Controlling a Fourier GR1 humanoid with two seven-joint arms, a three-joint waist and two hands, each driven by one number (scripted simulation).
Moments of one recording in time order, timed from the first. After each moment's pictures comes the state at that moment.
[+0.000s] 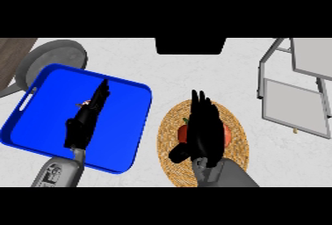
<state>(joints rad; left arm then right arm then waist) -0.18 0.21 -0.18 -1.41 0.00 0.12 0.00 -0.40 -0.02 0.61 -1.62 0.90 -0.01 1.21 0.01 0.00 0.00</state>
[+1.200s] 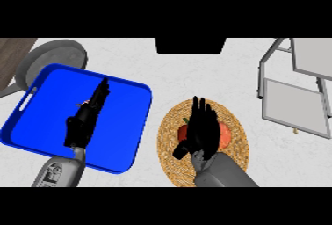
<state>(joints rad) -0.19 0.18 -0.15 -1.42 -0.03 0.10 0.02 -0.40 -0.01 0.61 -1.41 0.88 -0.09 1.17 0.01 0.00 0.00</state>
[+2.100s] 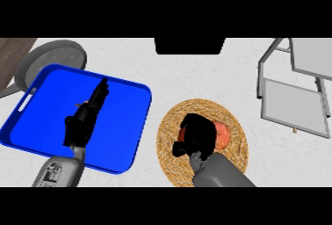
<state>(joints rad) -0.19 0.16 -0.11 -1.42 -0.05 0.07 0.01 -0.41 -0.02 0.64 -1.30 0.86 -0.11 1.12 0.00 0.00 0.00</state>
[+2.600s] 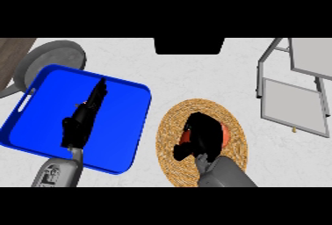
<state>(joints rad) -0.17 0.15 -0.09 -1.44 -0.07 0.05 0.02 -0.35 -0.02 0.60 -1.39 0.92 -0.11 1.07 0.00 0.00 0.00</state>
